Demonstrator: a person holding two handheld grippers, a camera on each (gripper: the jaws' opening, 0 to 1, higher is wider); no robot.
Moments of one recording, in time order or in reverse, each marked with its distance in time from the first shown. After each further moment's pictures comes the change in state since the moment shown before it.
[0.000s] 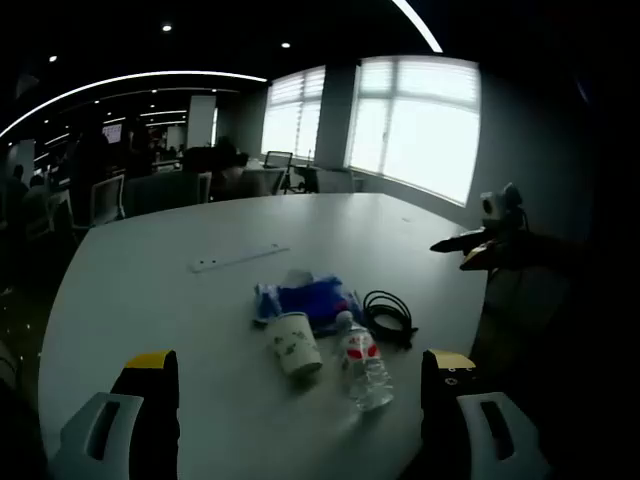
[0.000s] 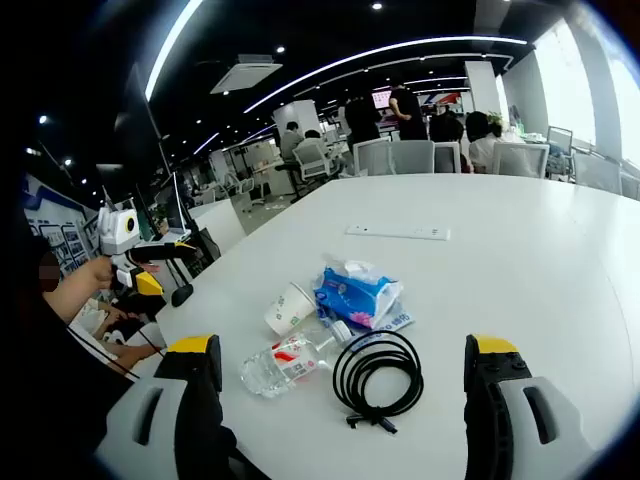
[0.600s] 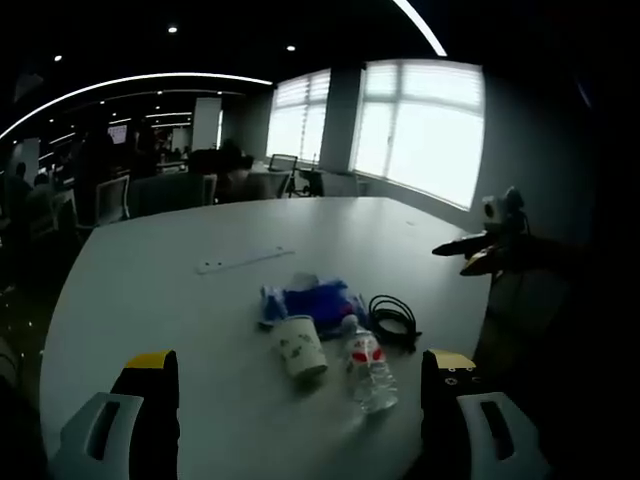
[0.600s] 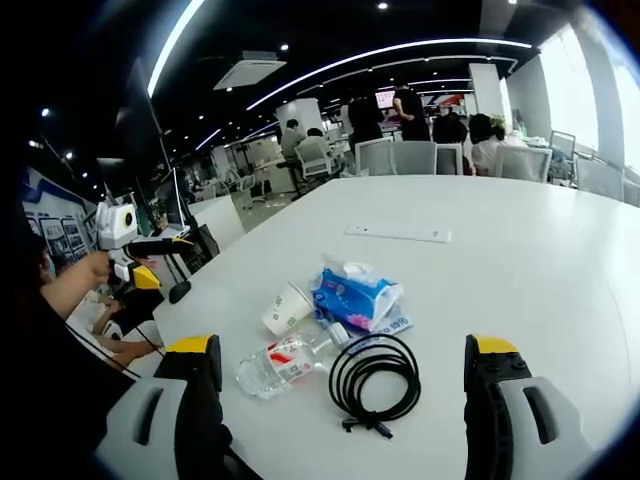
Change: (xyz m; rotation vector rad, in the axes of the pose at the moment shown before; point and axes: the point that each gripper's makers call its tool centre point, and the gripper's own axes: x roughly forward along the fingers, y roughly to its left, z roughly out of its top) left arm -0.001 0.007 0.003 -0.012 -0.015 0.018; right arm 0.006 -0.003 0.002 -0.023 0.005 -0.001
